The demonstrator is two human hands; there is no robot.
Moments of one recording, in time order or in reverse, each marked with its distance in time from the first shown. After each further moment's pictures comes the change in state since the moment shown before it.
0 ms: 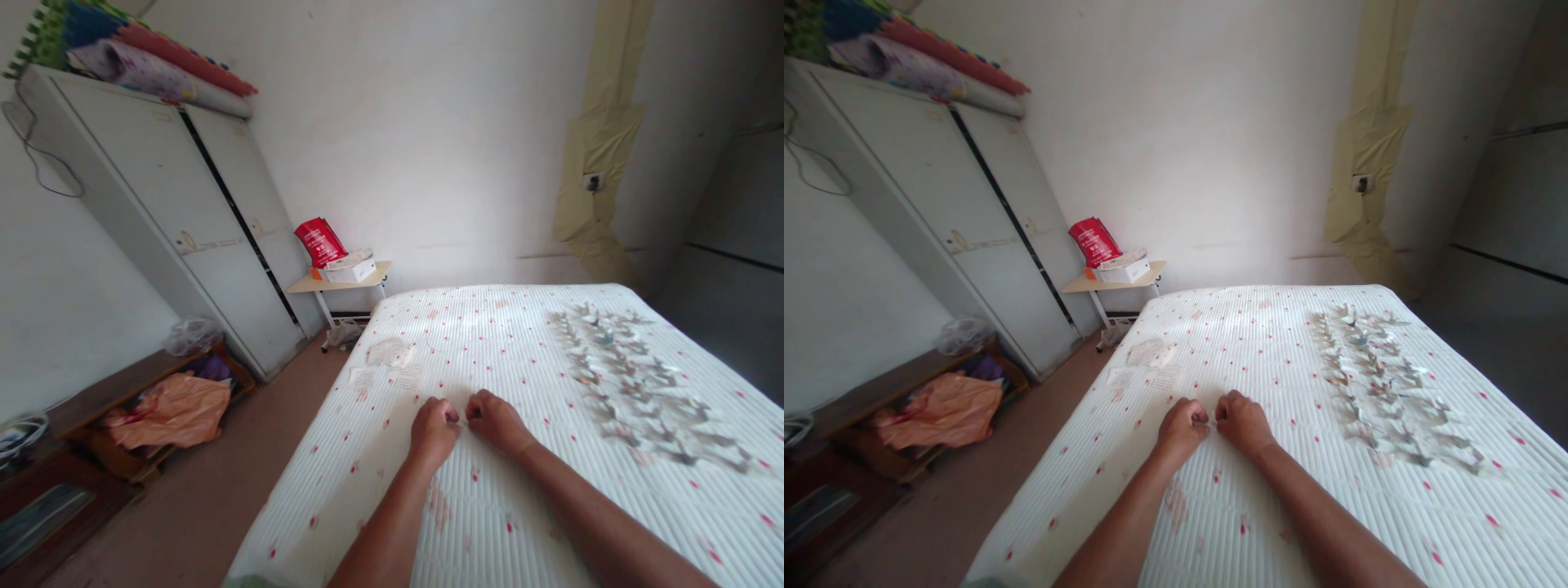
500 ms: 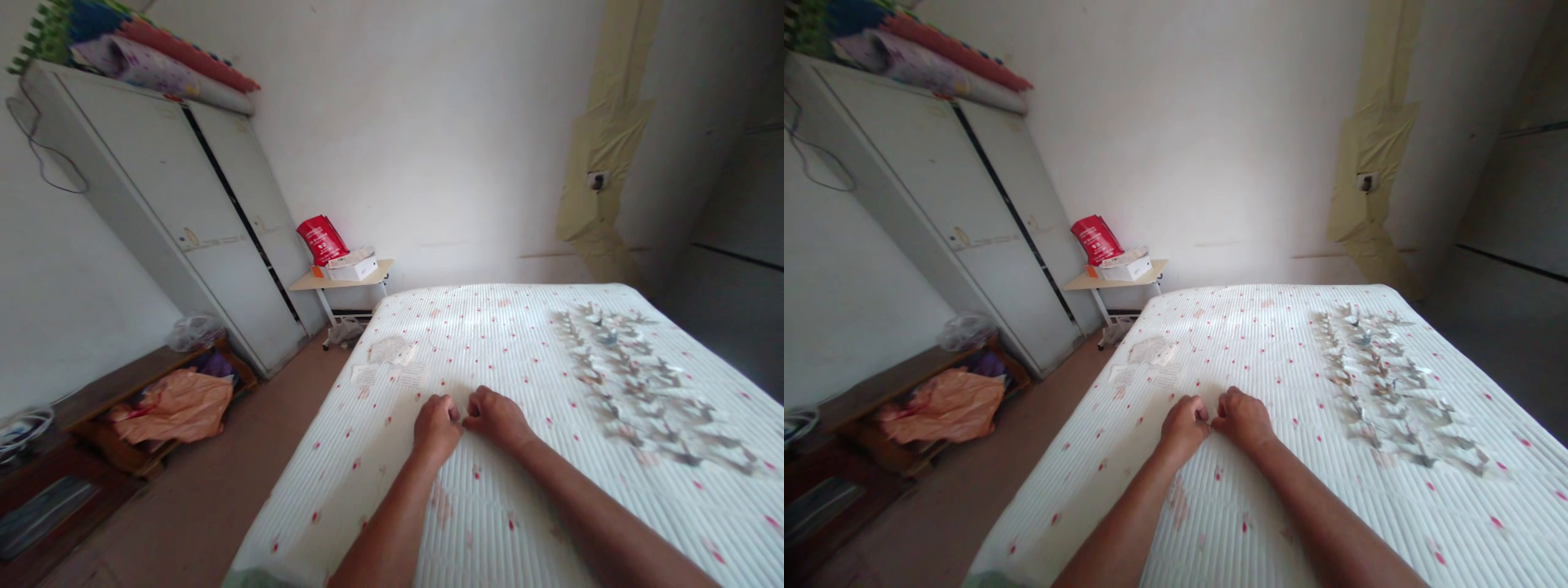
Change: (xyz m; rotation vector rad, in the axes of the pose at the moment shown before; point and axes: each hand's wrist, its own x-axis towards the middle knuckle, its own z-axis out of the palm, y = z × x) left_hand 0.001 0.004 0.001 0.112 -0.011 -0.023; right_hand 0.002 -0.006 -0.004 -0.144 0.003 -0.004
